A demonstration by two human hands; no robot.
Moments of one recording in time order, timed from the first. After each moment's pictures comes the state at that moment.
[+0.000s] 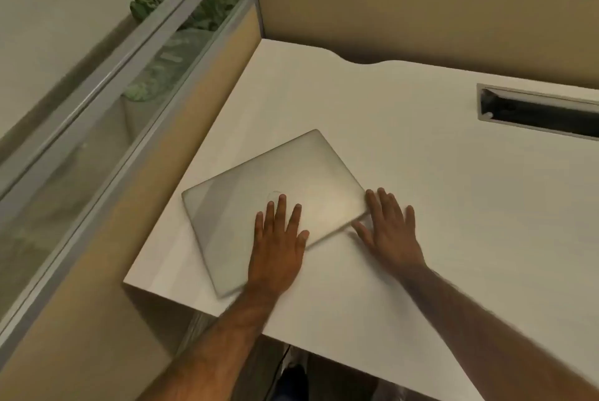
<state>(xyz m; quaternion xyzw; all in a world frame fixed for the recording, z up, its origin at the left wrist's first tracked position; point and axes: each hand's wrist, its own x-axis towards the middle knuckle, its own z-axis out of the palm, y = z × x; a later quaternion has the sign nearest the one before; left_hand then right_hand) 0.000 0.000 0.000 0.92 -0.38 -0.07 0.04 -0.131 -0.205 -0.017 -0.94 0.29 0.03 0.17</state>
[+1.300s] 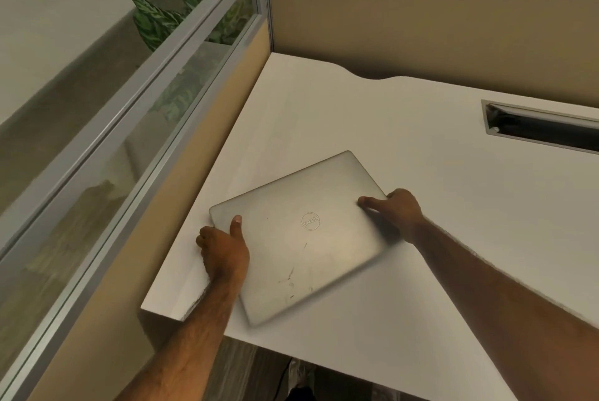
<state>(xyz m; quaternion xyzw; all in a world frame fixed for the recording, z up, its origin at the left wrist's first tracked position) 0.114 0.065 0.015 0.92 0.12 -0.12 0.35 -0.029 -0.223 0.021 -0.71 0.57 0.01 0.42</state>
